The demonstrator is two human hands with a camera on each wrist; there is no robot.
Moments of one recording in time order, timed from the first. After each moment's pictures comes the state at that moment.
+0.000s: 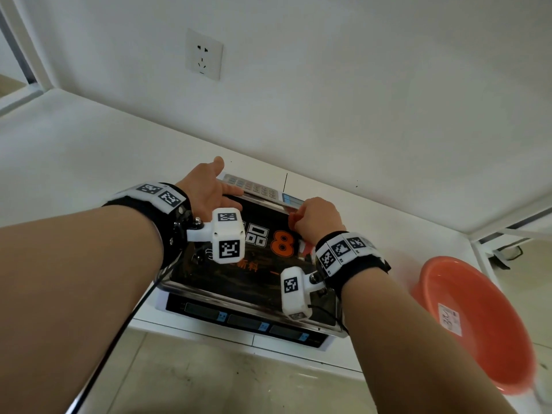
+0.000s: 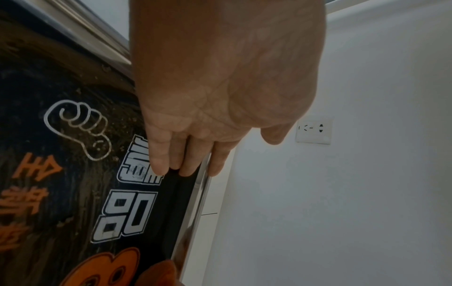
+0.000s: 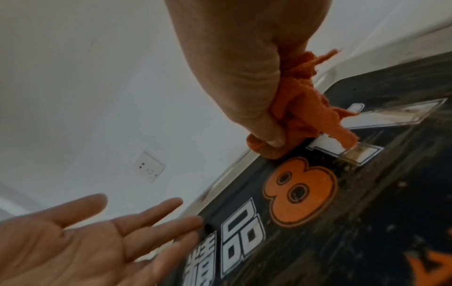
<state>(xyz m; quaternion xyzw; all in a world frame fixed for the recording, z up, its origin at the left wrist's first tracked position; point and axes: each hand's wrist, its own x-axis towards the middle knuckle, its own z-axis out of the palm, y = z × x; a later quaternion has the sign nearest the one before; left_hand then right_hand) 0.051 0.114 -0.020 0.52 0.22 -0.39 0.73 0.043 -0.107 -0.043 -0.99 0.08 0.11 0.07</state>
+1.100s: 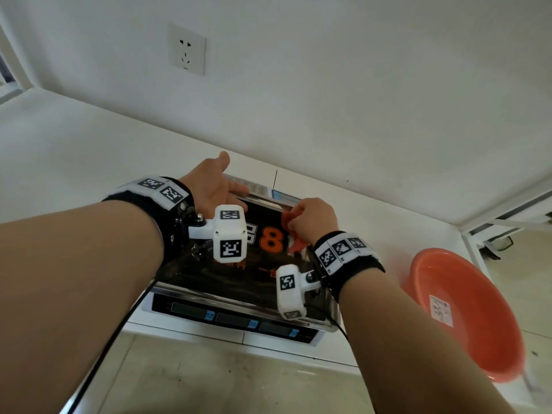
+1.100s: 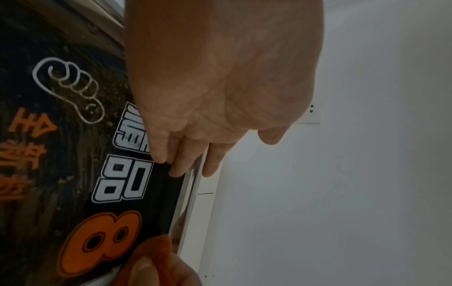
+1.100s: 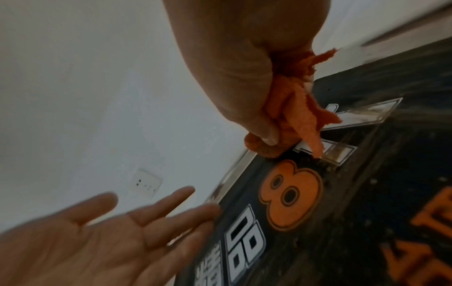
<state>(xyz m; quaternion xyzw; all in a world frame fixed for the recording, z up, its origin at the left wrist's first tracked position) 0.053 0.083 -0.005 0.55 0.20 -0.41 0.70 0.023 -0.119 -0.028 -0.96 0.14 0.12 0.22</state>
